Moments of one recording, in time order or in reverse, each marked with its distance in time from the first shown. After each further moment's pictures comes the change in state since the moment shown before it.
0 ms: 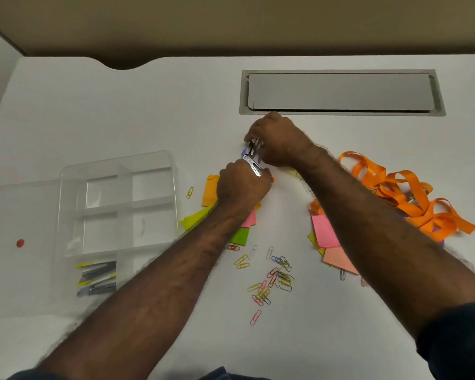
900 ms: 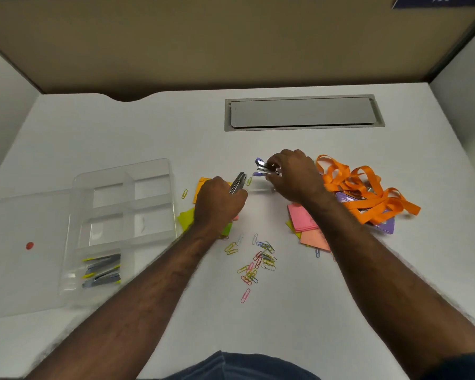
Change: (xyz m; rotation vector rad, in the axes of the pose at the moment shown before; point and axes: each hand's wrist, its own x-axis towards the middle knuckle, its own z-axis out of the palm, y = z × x) left_hand -0.079 -0.025 -0.034 -0.159 0.105 0.064; right_hand -0.143 -0.014 -0.003 0.052 0.285 0.310
